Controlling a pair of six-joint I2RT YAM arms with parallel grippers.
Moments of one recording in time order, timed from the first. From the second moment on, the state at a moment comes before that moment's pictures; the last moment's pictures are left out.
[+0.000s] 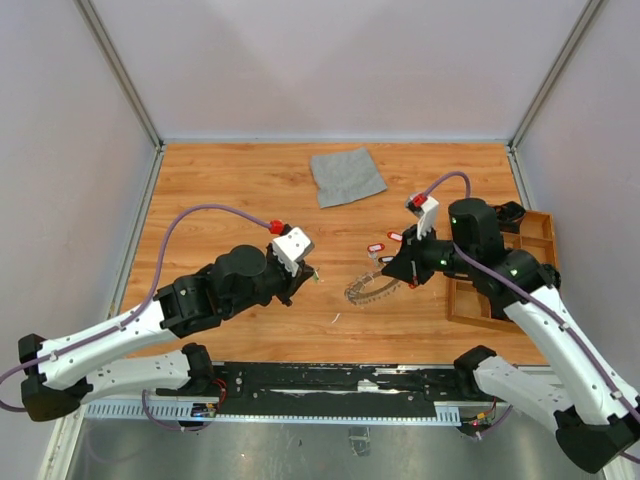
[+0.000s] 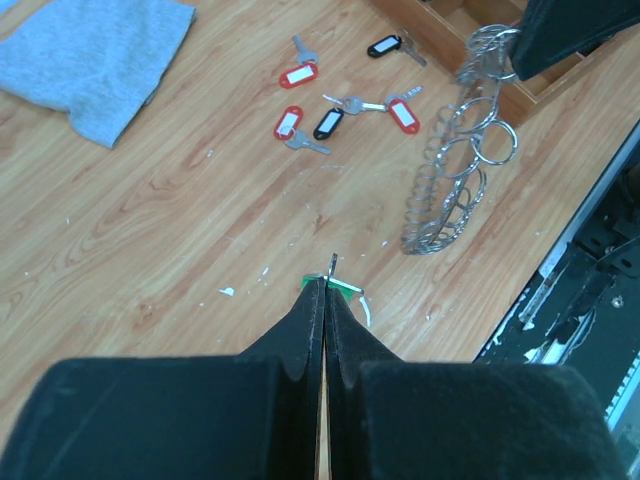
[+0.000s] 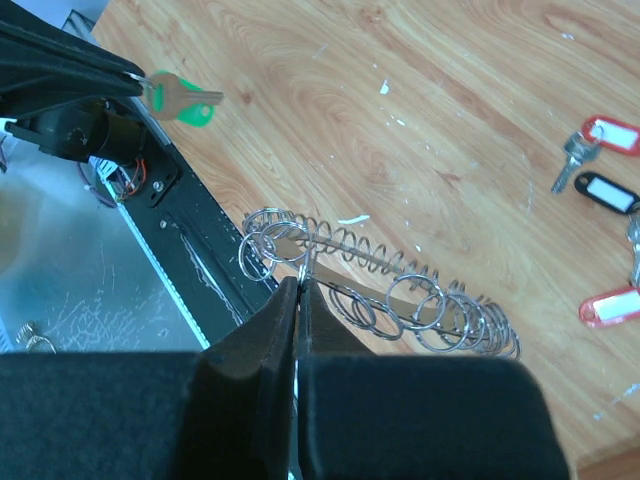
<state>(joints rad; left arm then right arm) -1.11 0.85 0.89 -0.39 -0.25 -0.11 0.50 0.86 1.02 -0.76 -0.52 0.19</state>
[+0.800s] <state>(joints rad) -1.05 0.81 1.13 -0.30 0.00 0.20 0.87 1.01 1.29 -0.68 -0.58 -0.32</state>
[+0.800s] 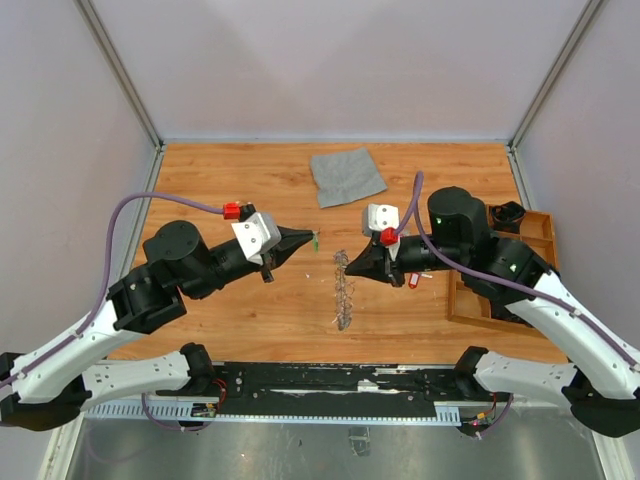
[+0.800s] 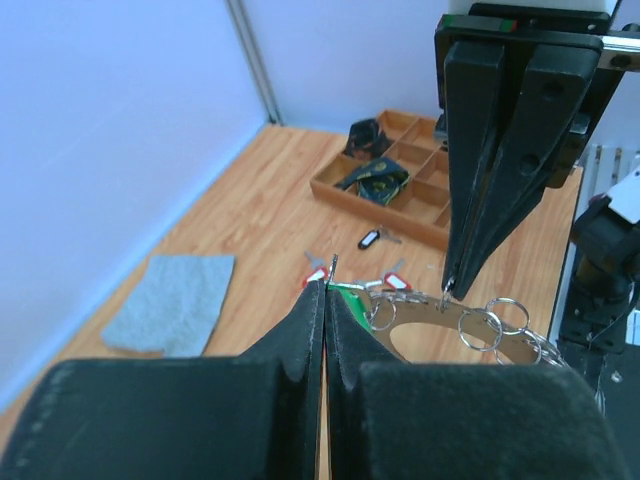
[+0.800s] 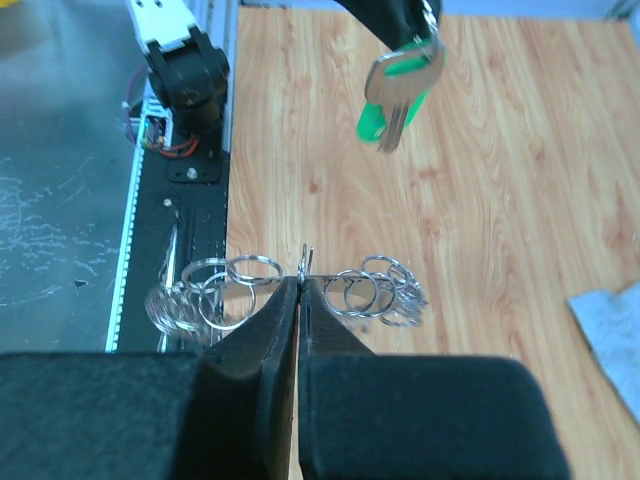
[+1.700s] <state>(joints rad) -1.05 0.90 1.28 -0.46 0.26 0.35 0.87 1.06 1.44 -0.66 -0.80 -0.26</state>
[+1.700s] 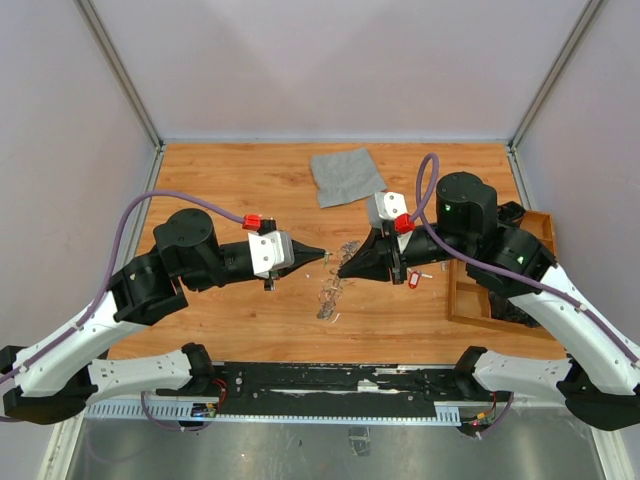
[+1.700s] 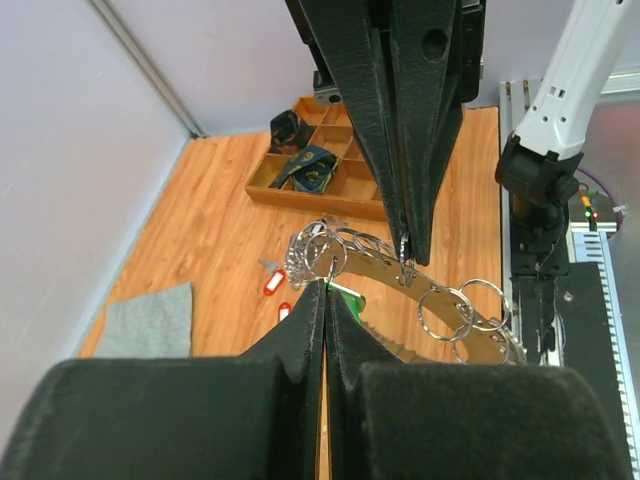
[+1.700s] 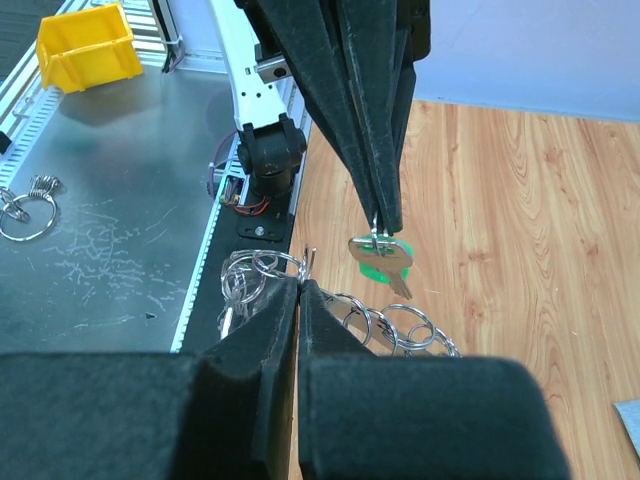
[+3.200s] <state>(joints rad) -1.05 0.91 1.28 -0.50 0.32 0.34 0.87 1.04 1.41 -0.61 -0.69 -0.20</state>
